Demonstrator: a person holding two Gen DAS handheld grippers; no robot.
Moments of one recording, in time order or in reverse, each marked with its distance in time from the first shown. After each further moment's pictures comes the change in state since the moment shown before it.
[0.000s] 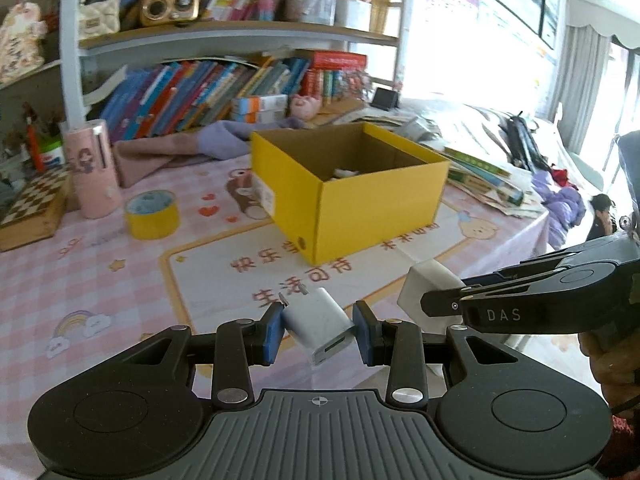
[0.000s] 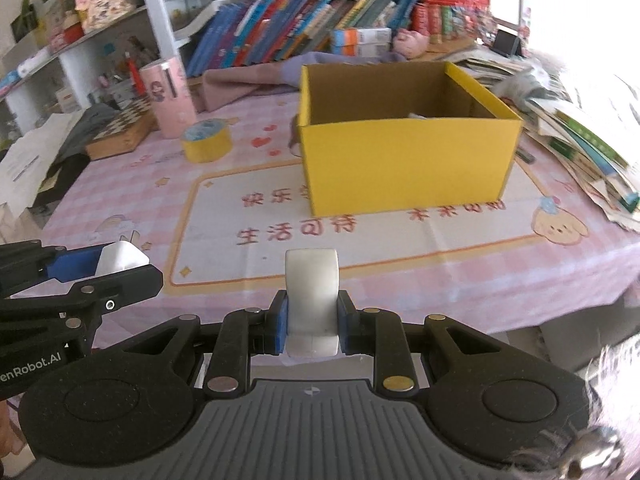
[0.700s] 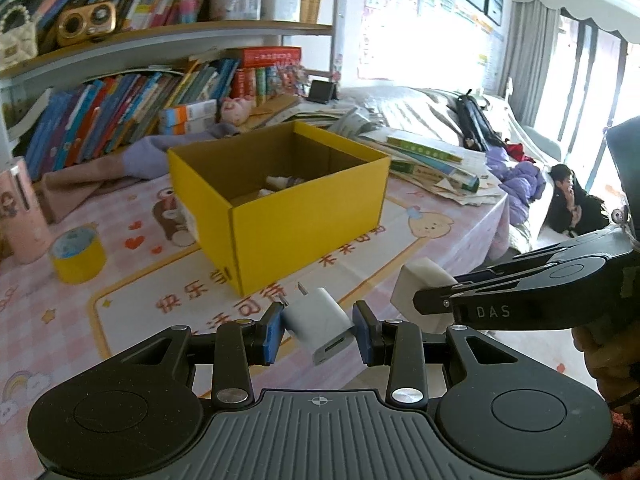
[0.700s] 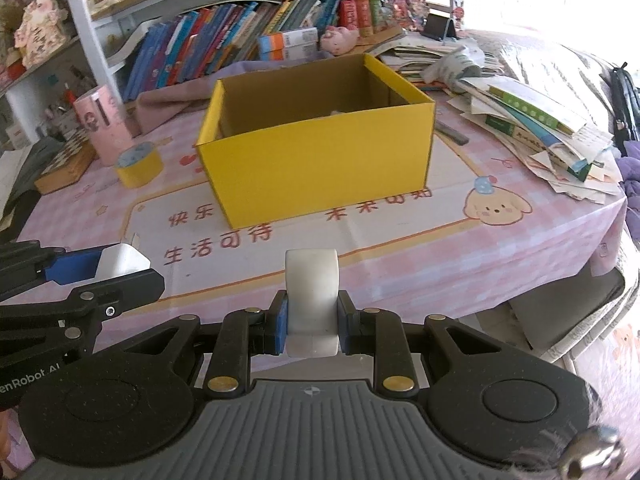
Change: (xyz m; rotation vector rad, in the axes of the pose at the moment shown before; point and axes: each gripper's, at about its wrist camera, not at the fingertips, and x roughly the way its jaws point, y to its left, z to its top) left arm 0.046 -0.041 0.030 0.114 0.018 -0.130; right arm -0.001 -0.060 0.006 0.117 -0.010 -0.099
